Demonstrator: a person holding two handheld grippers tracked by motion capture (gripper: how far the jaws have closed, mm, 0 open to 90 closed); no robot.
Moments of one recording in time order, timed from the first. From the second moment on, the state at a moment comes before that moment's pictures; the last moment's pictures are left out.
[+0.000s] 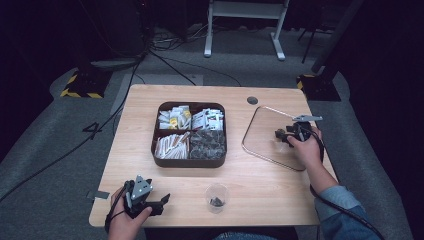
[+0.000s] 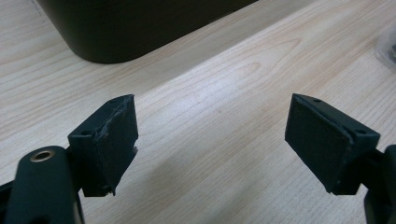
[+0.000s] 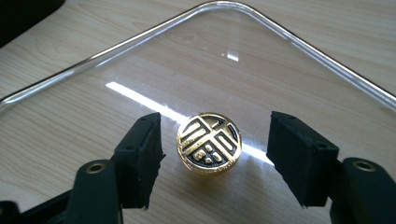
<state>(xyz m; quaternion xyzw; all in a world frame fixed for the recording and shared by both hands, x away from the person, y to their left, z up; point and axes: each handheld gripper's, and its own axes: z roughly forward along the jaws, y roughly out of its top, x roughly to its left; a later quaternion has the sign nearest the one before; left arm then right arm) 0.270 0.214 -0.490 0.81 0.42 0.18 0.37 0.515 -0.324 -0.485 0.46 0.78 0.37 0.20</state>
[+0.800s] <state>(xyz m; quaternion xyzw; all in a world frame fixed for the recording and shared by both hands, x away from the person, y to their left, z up) 0.272 0.216 -0.491 0.80 0.43 0.17 0.37 0.516 -0.322 -0.491 0.45 0.80 0.35 0.19</state>
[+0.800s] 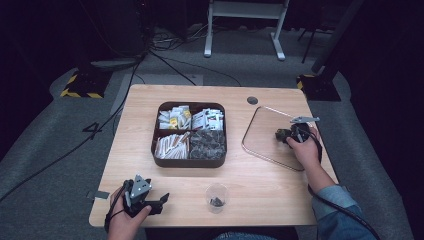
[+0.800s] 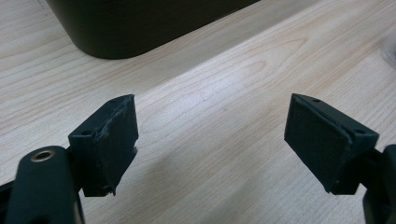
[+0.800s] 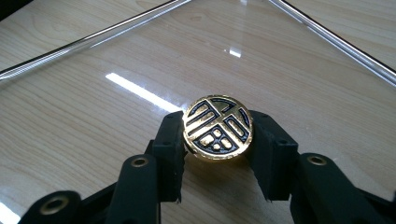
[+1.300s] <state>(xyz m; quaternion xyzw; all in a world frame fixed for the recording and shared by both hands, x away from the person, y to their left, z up) 0.279 0.213 -0.491 0.81 0.42 0.18 0.37 0.507 -0.325 -0.474 0.44 0.80 0.36 0.19</state>
